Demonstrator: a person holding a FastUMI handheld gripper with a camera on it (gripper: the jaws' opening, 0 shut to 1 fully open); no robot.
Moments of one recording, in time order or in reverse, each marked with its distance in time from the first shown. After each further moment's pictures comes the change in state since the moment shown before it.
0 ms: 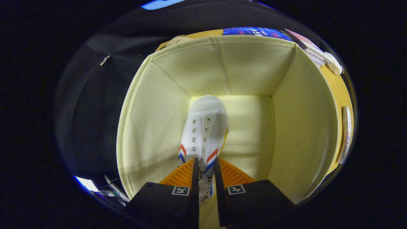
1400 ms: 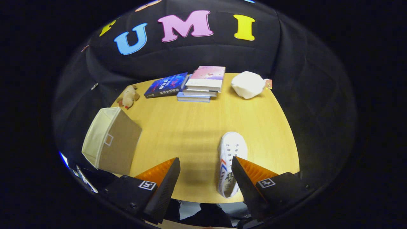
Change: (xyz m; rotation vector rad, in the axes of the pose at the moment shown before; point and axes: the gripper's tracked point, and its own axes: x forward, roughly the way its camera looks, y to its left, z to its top) arm -0.218 -0.422 0.033 -0.074 -0.368 -0.205
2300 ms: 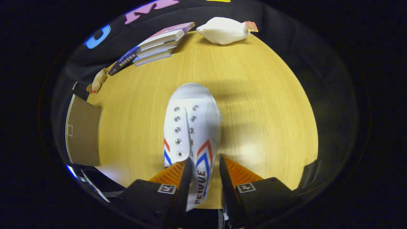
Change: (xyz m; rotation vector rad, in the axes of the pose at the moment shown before) arm 0.106 -0.079 -0.098 0.139 0.309 0.001
